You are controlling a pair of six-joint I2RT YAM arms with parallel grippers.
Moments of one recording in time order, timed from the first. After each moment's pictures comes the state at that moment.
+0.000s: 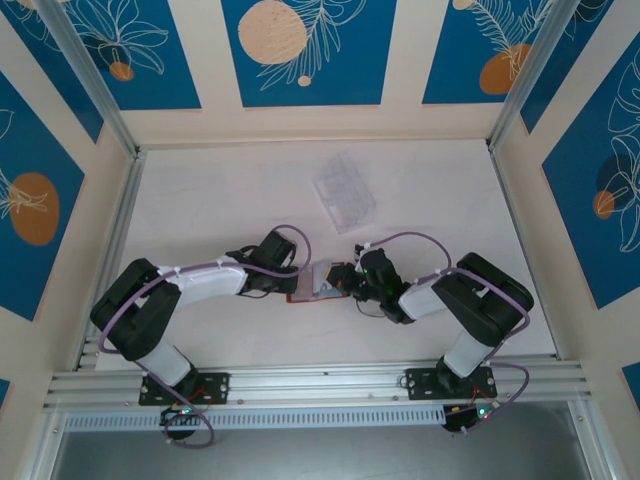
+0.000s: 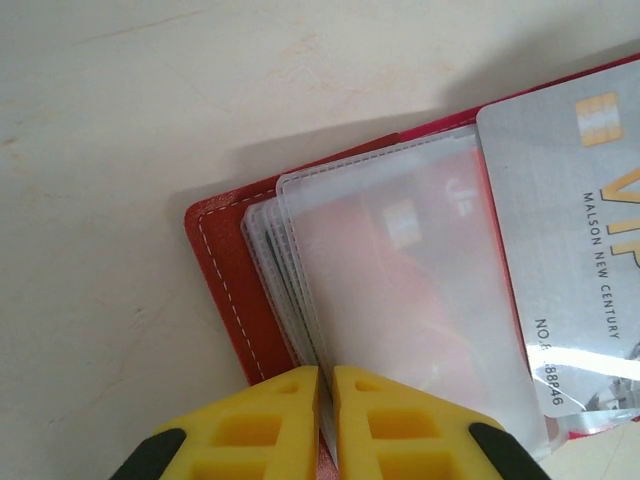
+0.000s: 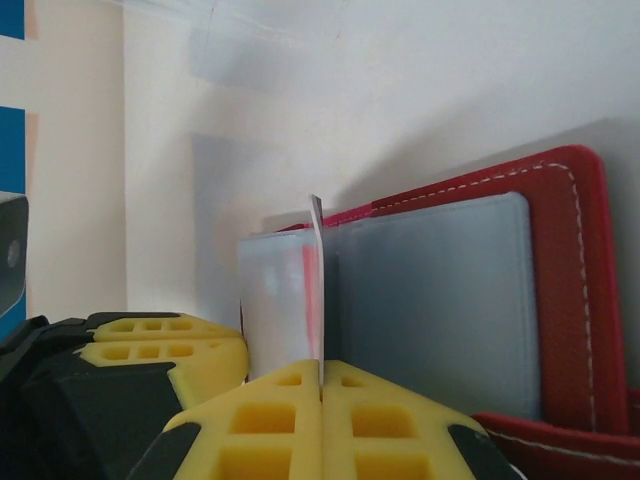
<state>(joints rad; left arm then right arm) -0.72 1.59 0.80 -0.28 0.06 -0.52 0.70 1.65 0.40 0.72 -0.22 1.13</state>
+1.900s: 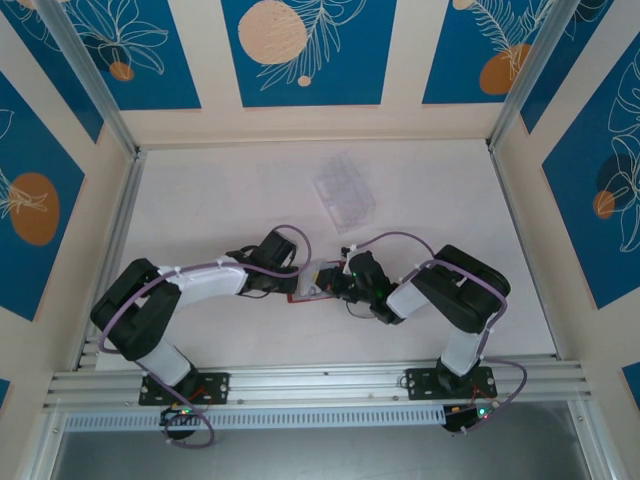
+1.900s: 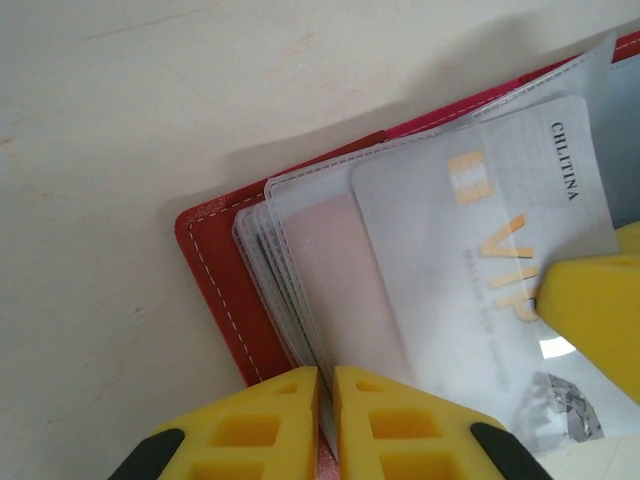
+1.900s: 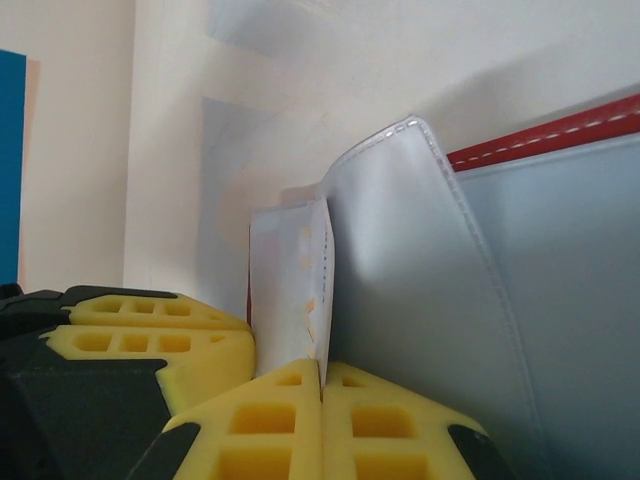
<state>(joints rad) -0.72 1.60 0.80 -0.28 0.06 -0.52 0.76 1.79 0.45 0.83 -0.24 1.10</state>
